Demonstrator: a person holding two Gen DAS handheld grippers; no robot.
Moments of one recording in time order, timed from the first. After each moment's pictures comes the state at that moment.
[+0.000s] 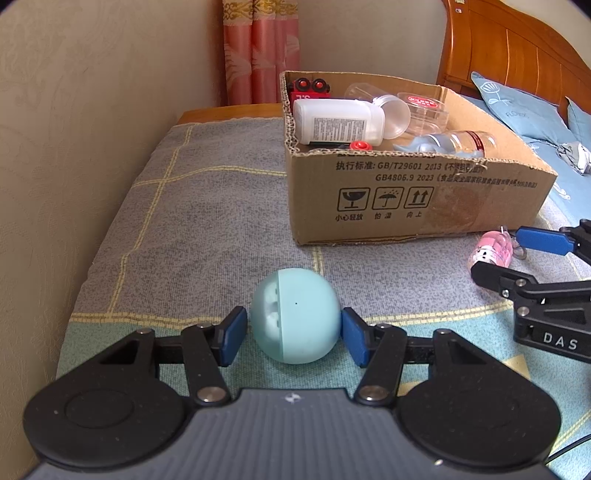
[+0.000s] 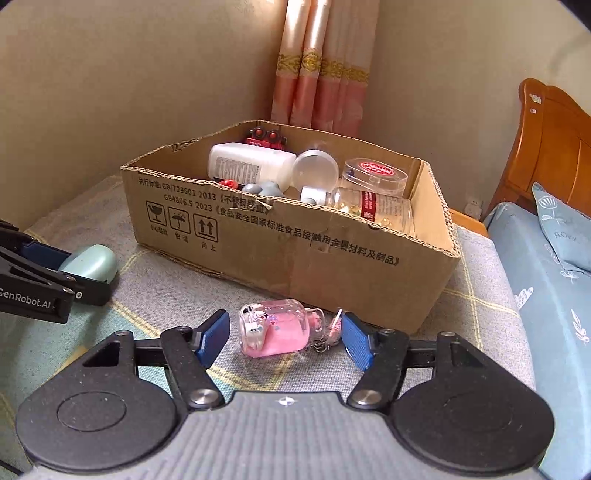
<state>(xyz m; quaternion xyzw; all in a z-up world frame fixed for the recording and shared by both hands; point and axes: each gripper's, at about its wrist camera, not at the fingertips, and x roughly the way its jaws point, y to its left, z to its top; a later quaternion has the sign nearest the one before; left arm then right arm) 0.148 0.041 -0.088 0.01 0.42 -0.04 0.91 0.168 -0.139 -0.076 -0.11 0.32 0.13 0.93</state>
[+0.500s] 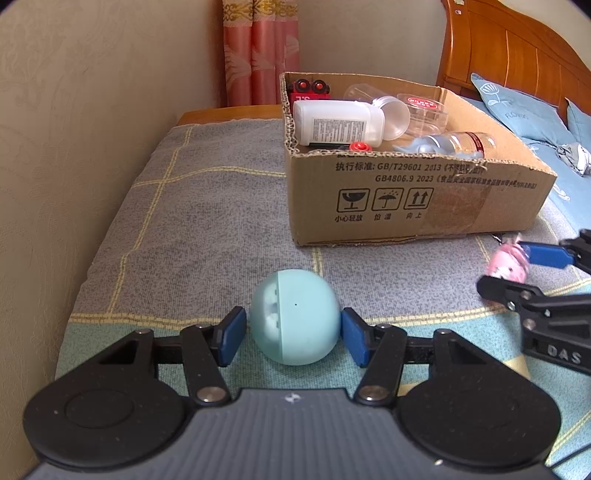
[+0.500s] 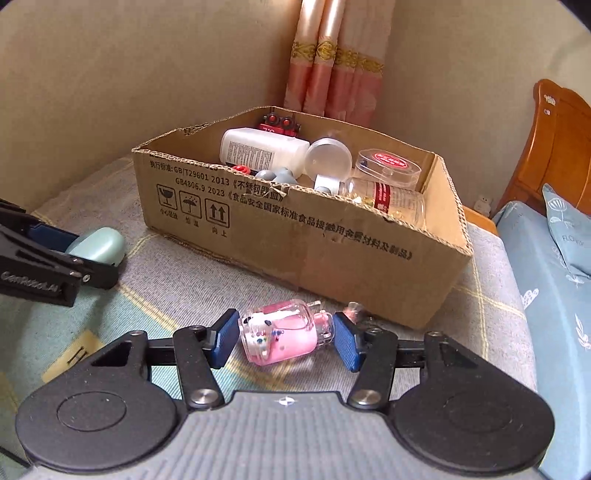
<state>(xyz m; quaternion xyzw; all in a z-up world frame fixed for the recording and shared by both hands) 0.146 0.041 -0.089 0.01 0.42 -0.04 0.91 0.158 -0.139 -0.072 -0.12 0.35 0.13 0.92</state>
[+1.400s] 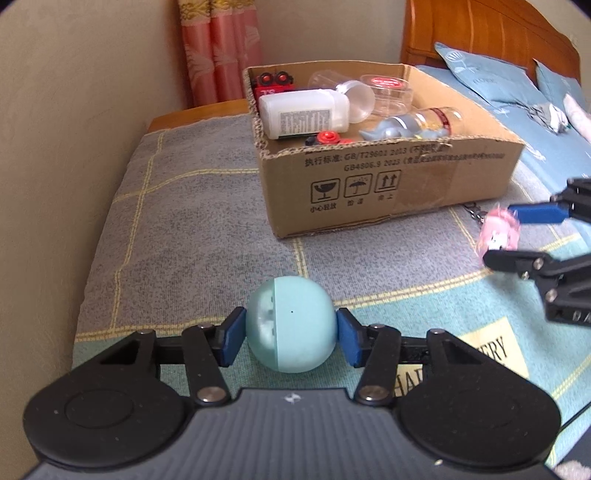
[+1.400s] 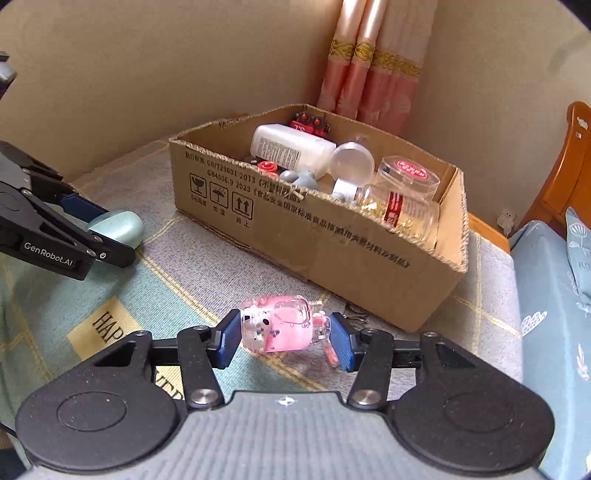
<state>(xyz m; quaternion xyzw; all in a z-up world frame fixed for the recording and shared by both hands) 0.141 0.038 -0.071 0.07 0.44 -0.10 0.89 0.151 -0.151 -0.045 -0.17 0.36 0.19 0.90</state>
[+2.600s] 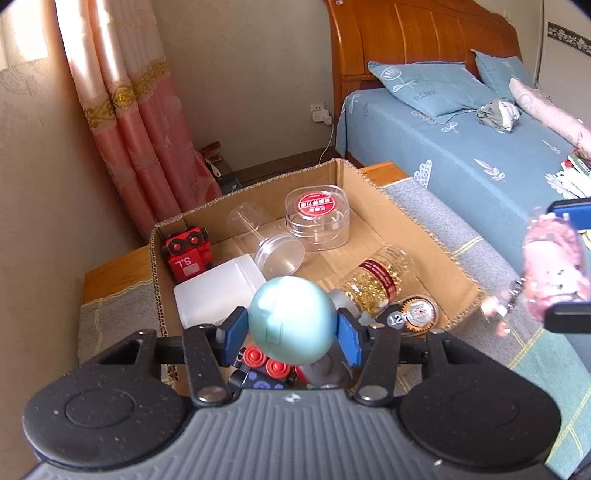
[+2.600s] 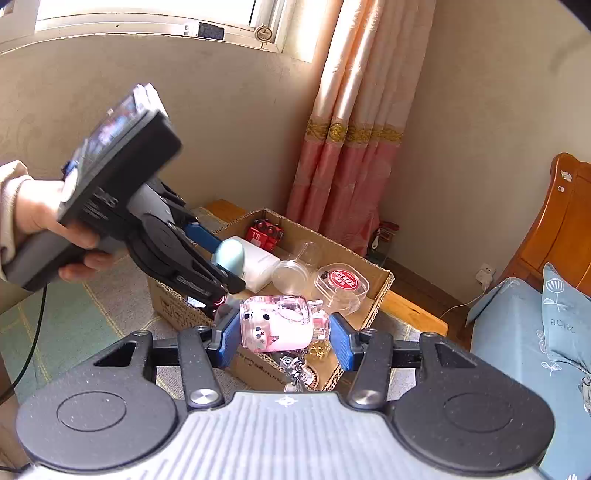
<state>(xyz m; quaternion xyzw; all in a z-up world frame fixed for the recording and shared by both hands) 0.259 -0.050 0.007 0.13 0.40 -0.18 0.89 0.173 -0.189 0.084 -0.17 0.29 0.20 0.92</state>
